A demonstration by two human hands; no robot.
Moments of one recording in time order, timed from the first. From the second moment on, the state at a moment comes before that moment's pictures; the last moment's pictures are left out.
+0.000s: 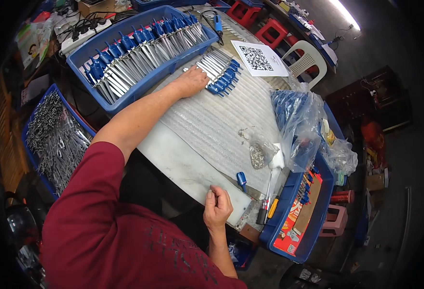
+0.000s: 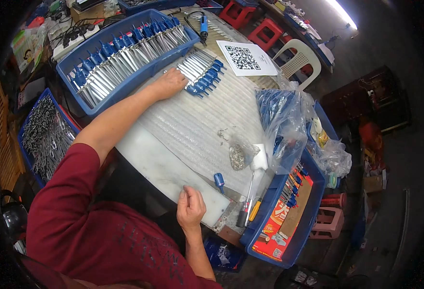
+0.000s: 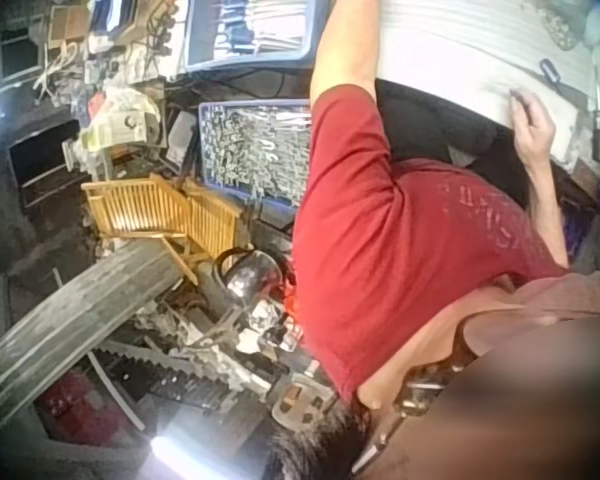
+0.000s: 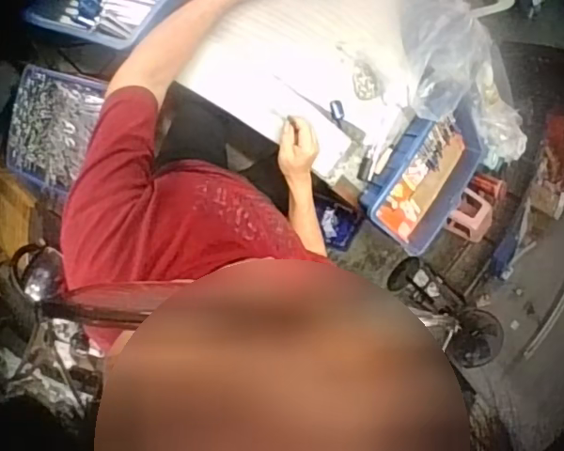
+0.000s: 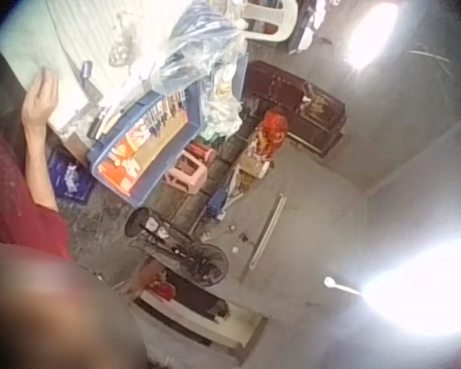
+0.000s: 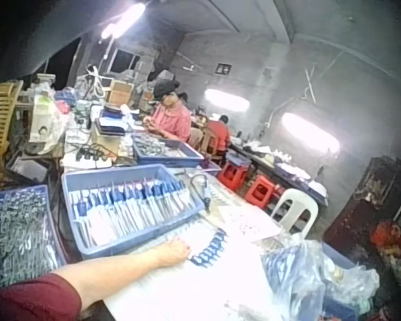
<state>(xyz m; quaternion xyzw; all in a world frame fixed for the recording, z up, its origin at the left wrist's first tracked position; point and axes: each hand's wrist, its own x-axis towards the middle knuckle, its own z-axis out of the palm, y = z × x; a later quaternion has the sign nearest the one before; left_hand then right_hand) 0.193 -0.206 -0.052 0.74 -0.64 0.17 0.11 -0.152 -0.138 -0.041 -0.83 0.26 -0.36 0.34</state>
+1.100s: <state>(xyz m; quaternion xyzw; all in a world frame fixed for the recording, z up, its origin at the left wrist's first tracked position) 0.053 0.021 -0.013 0.68 -0.57 0.10 0.44 -0.166 -0.139 -0.057 -0.78 0.31 -0.33 0.42</state>
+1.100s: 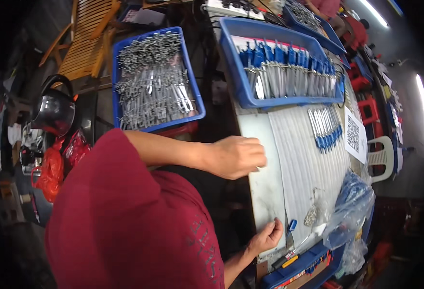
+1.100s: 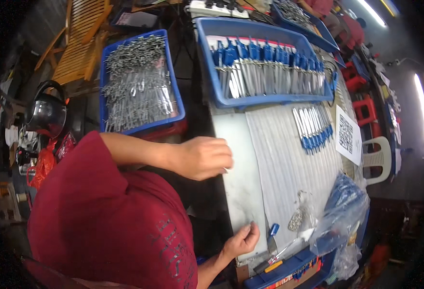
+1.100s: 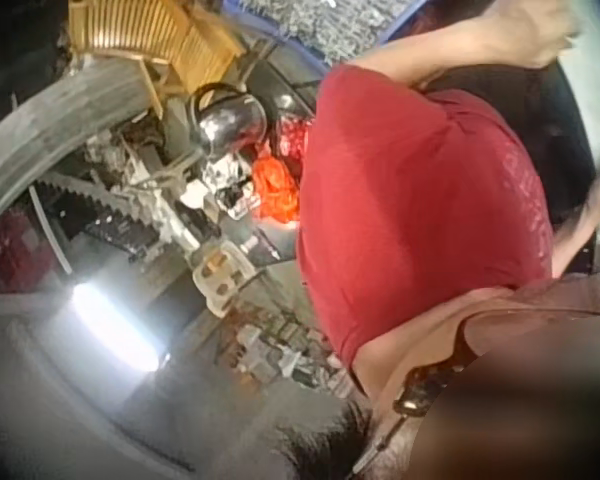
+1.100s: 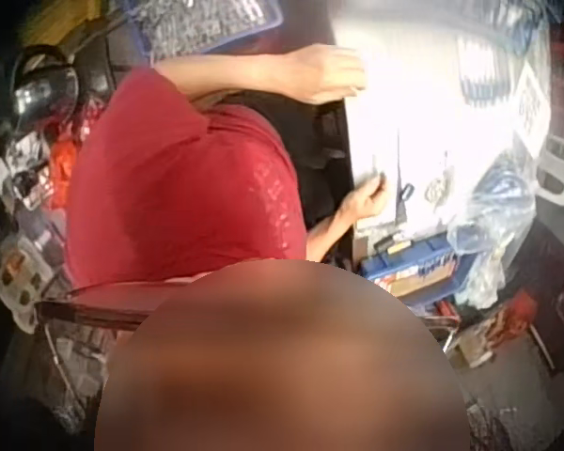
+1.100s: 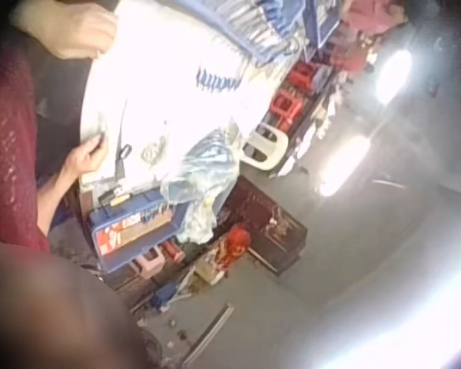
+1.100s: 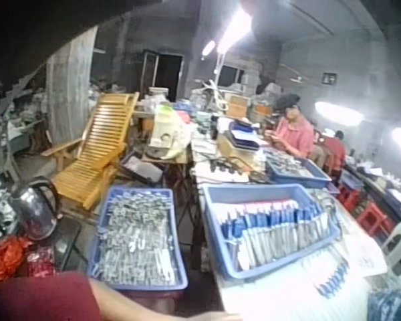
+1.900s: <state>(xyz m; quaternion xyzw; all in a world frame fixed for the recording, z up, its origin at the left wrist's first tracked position) 0.188 0.356 -0.093 0.96 -0.05 0.06 0.26 -0.163 -0.141 -0.052 -0.81 0.32 -0.32 0.38</state>
